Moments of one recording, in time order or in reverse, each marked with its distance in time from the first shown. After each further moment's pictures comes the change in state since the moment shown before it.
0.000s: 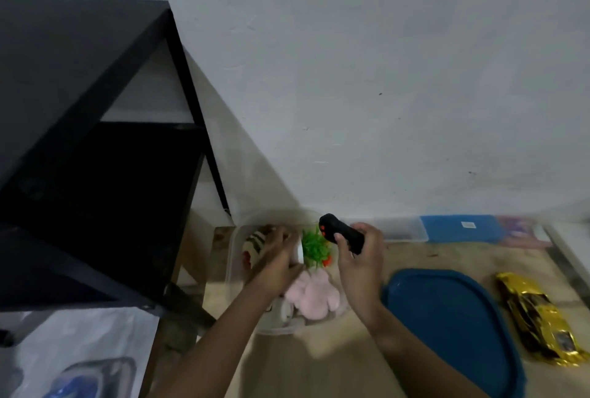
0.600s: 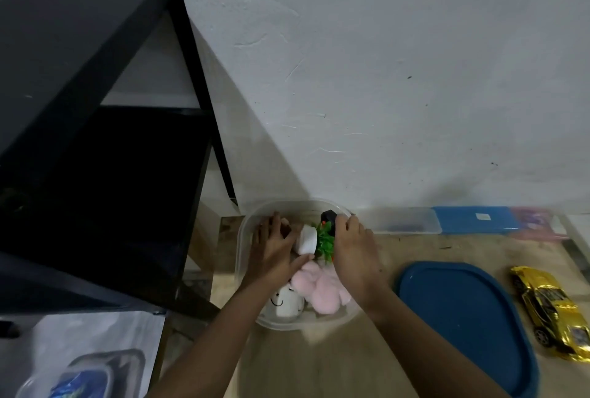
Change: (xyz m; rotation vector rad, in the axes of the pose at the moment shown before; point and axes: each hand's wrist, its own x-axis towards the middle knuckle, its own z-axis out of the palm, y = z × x) left_hand 0.008 -0.026 0.007 0.257 -0.029 -0.055; right_hand 0.014 0.014 0.029 -1.111 -0.339 -0.458
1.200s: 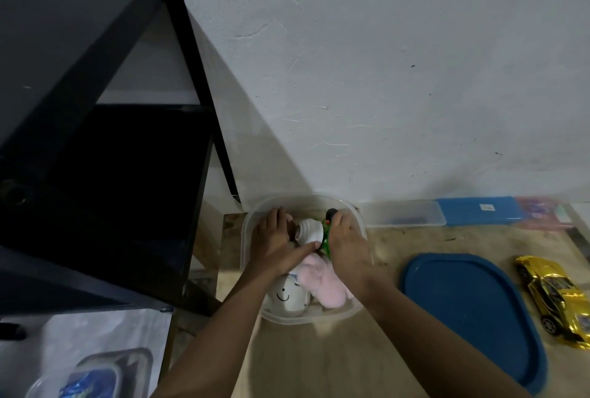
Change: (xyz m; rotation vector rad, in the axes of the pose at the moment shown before) left_hand 0.002 0.003 -0.018 -0.307 -0.008 -0.142; right_hand 0.005 -0.018 -0.004 0.098 -0.319 0.121
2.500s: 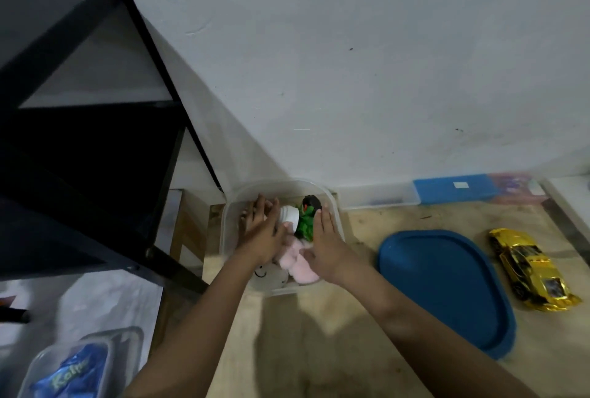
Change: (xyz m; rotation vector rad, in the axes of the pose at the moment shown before) left_hand -0.014 0.011 0.009 0.080 -0.138 -0.030; right_hand -0.043 0.030 -0.002 0.451 -0.348 -0.146
